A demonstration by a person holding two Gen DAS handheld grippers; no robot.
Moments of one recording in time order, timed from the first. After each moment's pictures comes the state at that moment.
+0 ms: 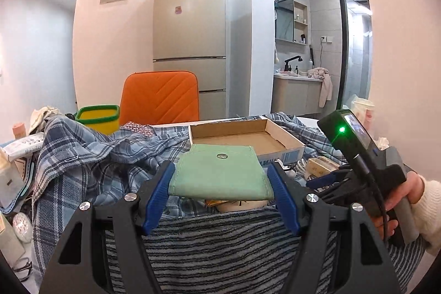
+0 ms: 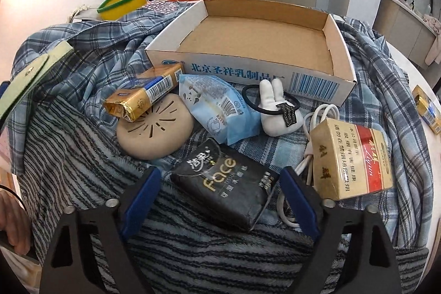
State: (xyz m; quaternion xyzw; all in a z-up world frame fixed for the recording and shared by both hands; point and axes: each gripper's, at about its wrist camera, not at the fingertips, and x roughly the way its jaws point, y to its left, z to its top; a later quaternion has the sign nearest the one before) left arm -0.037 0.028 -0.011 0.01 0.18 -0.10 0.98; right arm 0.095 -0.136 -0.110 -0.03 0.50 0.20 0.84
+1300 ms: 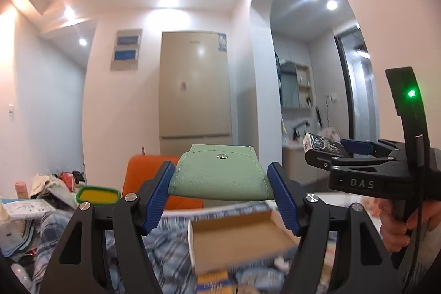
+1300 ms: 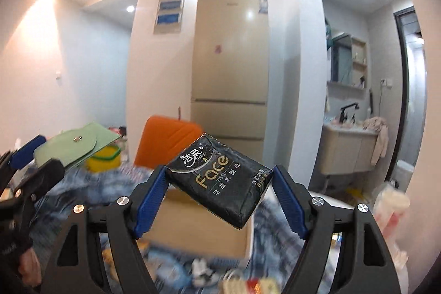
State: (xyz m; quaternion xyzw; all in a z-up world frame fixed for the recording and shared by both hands) left arm -0.009 -0.005 0.048 0.01 -0.04 -0.07 1.00; right arm 0.063 -0.185 0.068 -0.03 0.07 0.08 0.99
